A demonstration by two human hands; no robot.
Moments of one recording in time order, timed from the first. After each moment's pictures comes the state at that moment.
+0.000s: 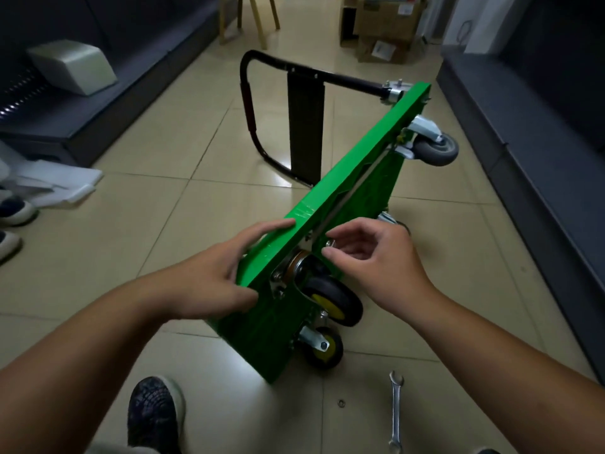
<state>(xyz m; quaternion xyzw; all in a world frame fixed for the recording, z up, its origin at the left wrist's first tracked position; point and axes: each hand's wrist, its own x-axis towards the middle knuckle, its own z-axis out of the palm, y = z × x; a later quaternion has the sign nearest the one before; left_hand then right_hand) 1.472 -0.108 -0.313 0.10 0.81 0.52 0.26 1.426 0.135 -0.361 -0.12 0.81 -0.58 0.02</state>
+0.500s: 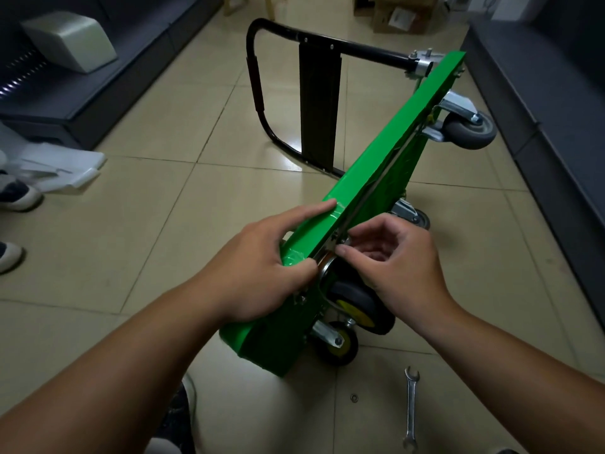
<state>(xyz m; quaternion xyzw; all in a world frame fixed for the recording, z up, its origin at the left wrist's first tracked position) 1.452 -0.085 -0.332 0.08 0.87 0.46 0.13 1.422 0.121 -0.377 -0.06 0.80 -0.60 0.00</state>
